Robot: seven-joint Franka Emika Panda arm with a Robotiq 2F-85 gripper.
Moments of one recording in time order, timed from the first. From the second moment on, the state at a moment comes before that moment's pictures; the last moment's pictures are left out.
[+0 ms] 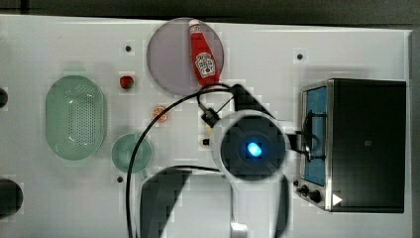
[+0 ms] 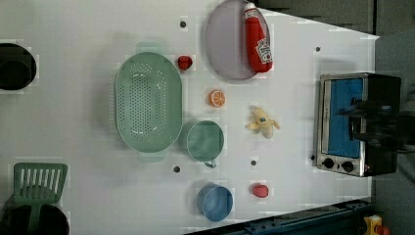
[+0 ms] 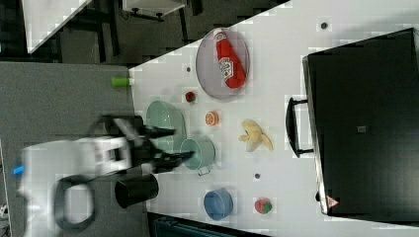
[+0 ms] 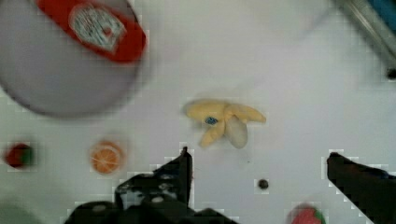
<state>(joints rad) 0.00 -0.19 -0.04 -2.27 -0.02 0.49 -0.11</state>
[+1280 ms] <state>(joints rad) -0.01 0.38 -0.08 -2.41 -0.02 1.11 -0.70</state>
